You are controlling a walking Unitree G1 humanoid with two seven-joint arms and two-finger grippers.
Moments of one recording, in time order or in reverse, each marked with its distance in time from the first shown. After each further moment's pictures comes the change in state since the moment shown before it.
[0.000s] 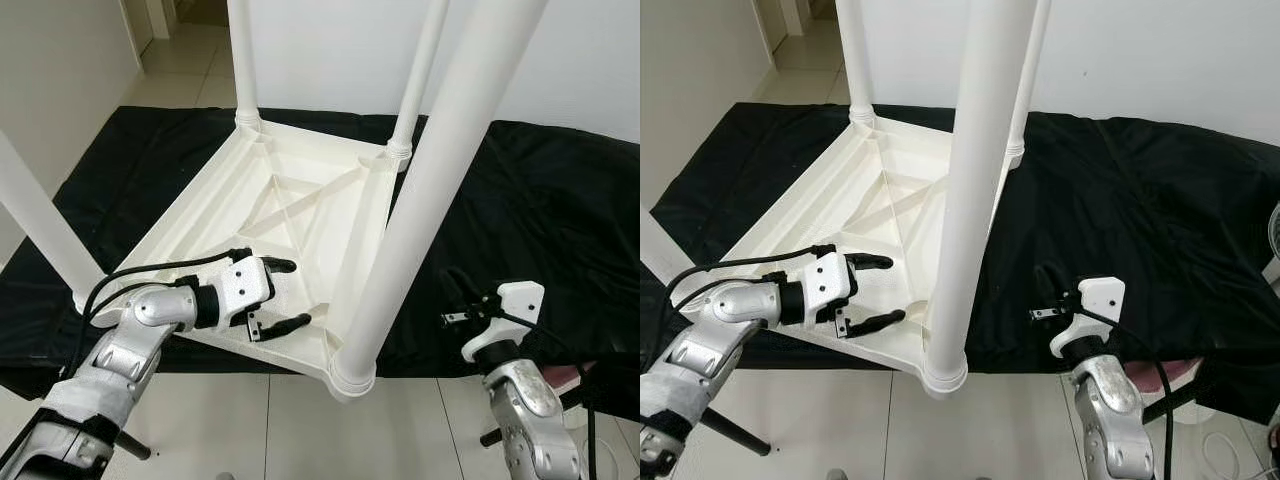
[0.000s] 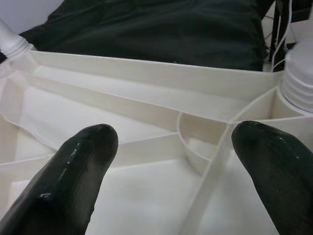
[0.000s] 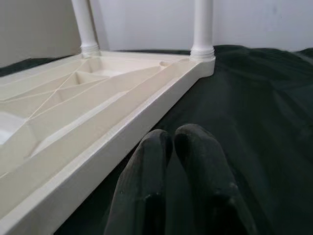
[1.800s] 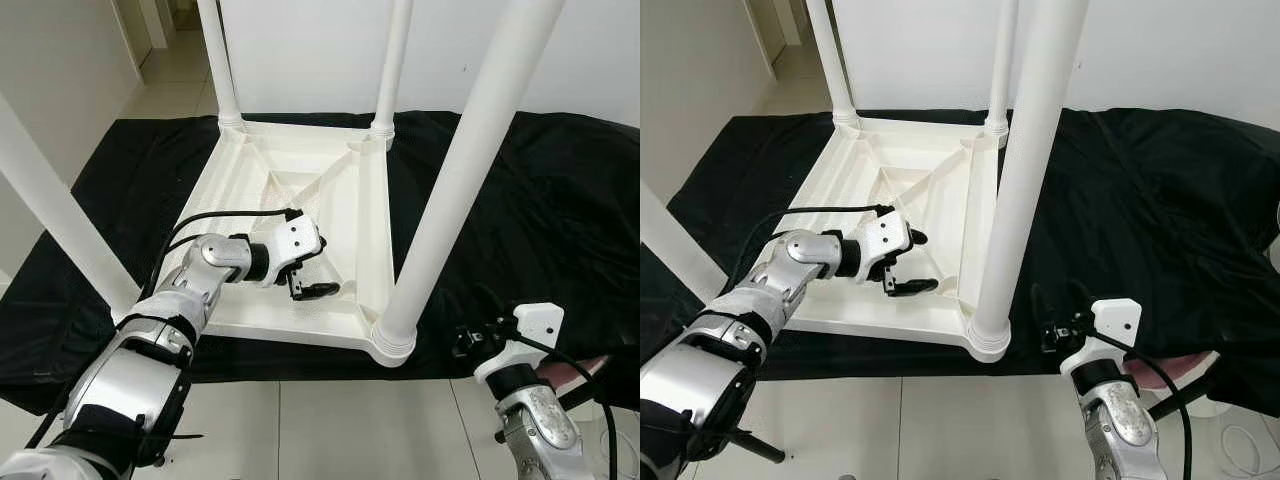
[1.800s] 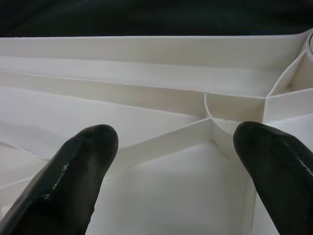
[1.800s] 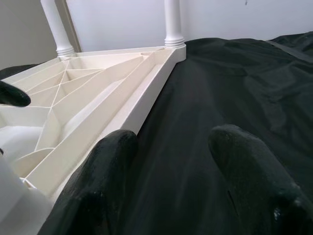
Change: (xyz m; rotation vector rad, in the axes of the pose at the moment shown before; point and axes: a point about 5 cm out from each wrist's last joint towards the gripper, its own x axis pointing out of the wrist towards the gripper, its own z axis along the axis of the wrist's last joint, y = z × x) left arm 0.064 0.060 0.000 -0.028 0.131 -0.050; right arm -0.021 0.001 0.009 -0.003 -0.003 -0.082
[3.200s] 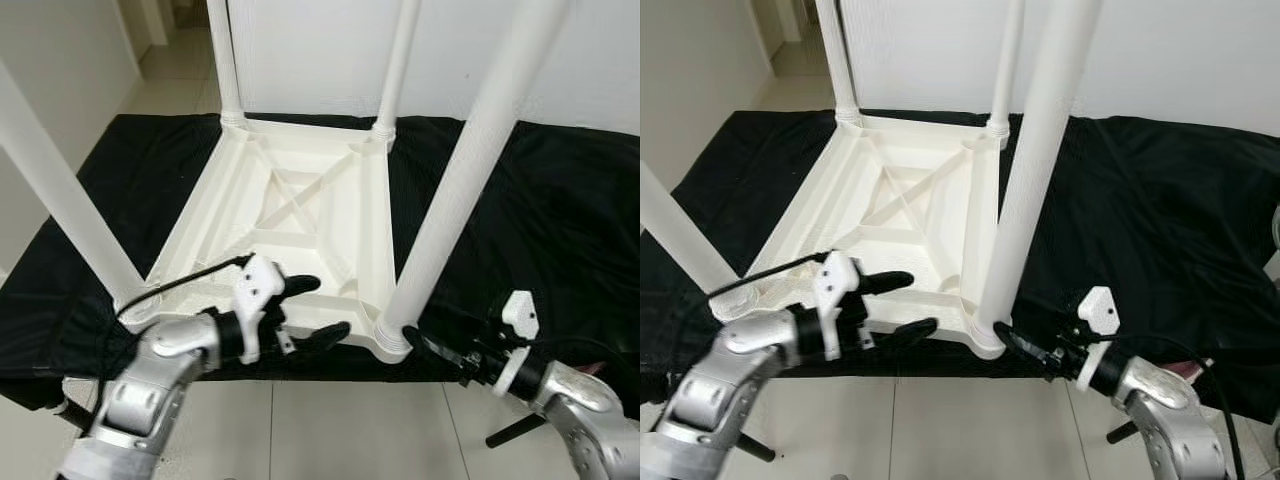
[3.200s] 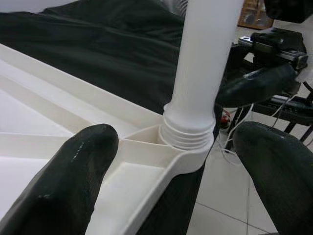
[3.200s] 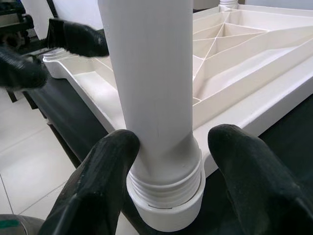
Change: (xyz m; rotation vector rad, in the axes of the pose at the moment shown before) left arm -0.049 -0.097 0.031 -0.401 -0.310 0.093; right arm 0.012 -0.002 0.005 -0.041 0.191 0.724
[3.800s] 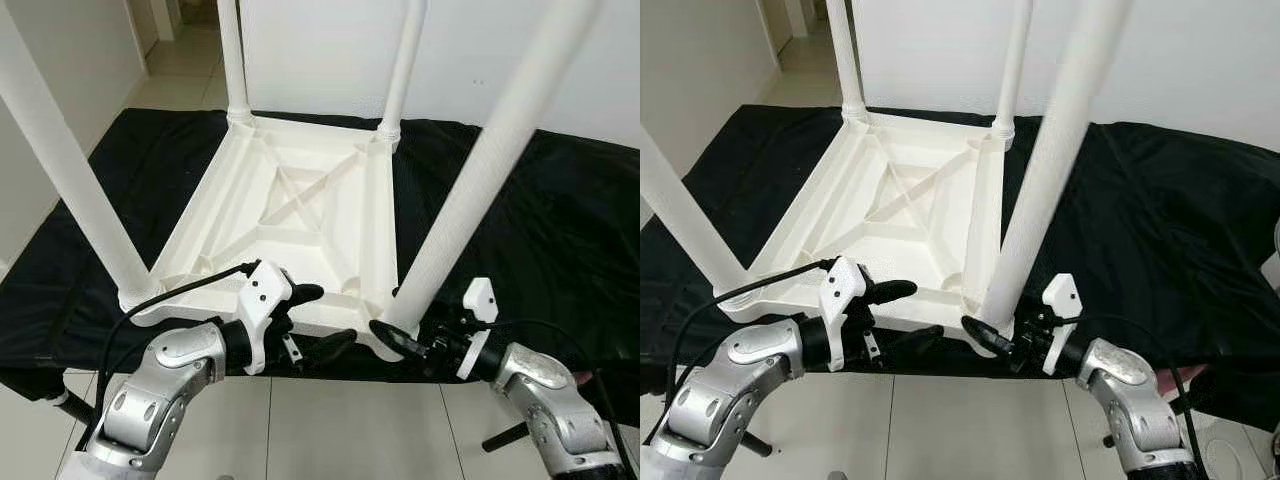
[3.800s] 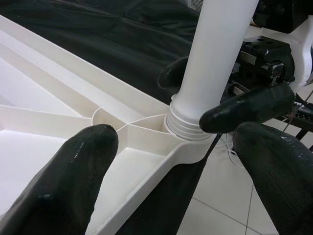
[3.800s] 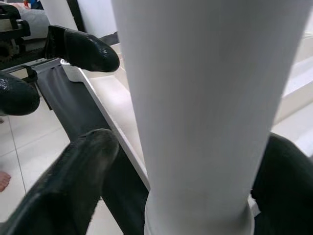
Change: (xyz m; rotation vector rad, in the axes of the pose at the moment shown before) left arm -0.001 -0.011 0.003 -0.041 0.032 0.033; right arm 0.036 0.003 -0.007 0.019 -0.025 0.093
